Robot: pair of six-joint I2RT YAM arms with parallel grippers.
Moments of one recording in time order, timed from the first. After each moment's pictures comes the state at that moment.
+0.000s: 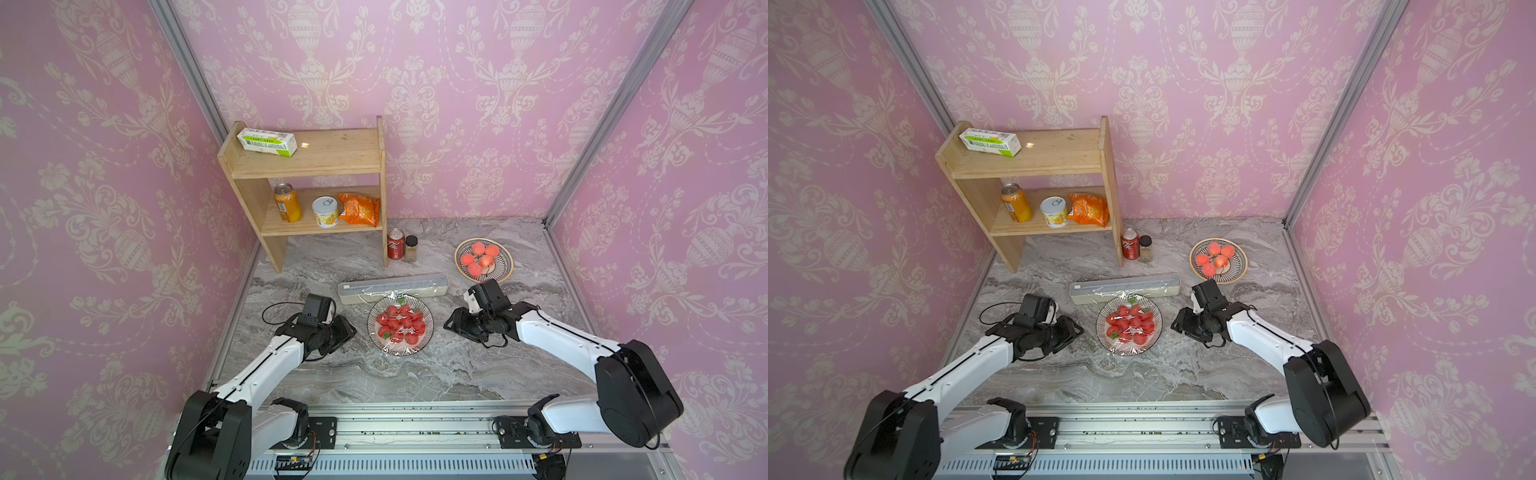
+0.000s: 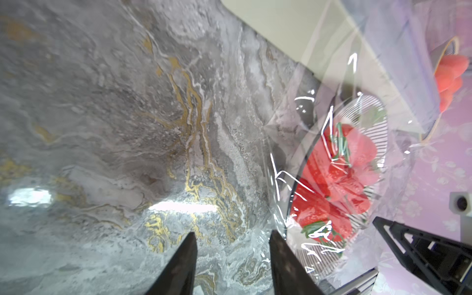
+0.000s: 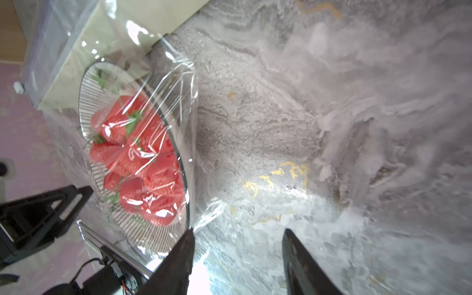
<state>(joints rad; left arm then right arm) -0.24 1.10 0.54 -0.46 0.30 -0.81 0.42 1.34 0.73 -0.44 -0.32 0.74</state>
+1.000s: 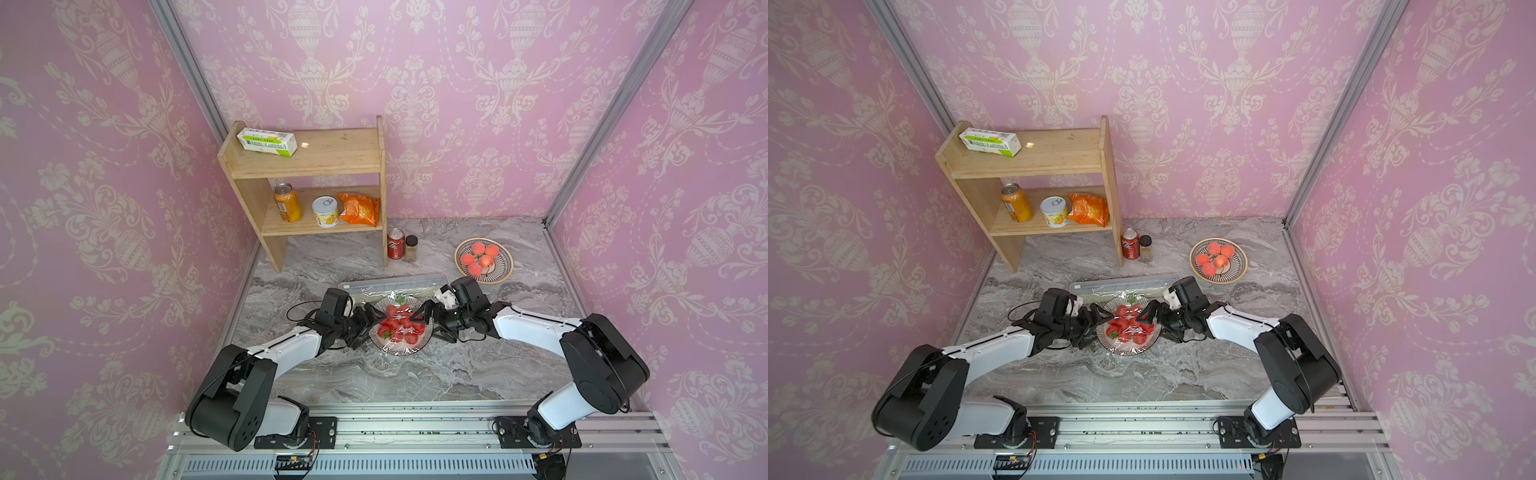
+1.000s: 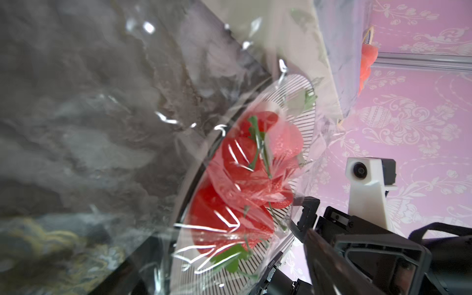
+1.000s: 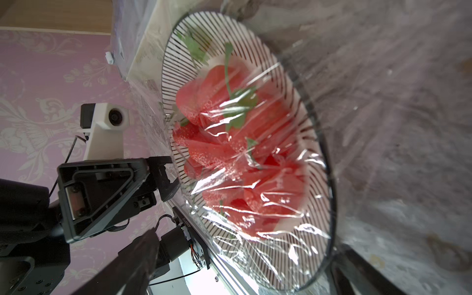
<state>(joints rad) -0.37 1.37 0.52 0.03 0.54 -1.13 0.53 1.57 0.77 -0.06 -0.59 0.97</state>
